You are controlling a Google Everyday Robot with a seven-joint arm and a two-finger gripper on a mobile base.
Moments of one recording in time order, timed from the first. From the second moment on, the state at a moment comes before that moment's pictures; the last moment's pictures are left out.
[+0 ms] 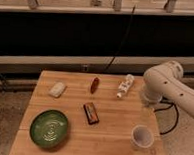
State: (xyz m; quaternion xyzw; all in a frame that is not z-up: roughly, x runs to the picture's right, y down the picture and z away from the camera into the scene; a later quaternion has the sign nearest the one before) arm 0.239 0.119 0.704 -0.29 0.01 -0.01 0.96
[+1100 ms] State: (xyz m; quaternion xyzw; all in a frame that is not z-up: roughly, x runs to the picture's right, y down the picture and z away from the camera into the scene) arm 0.183 0.145 0.749 -0.30 -0.01 -0.03 0.95
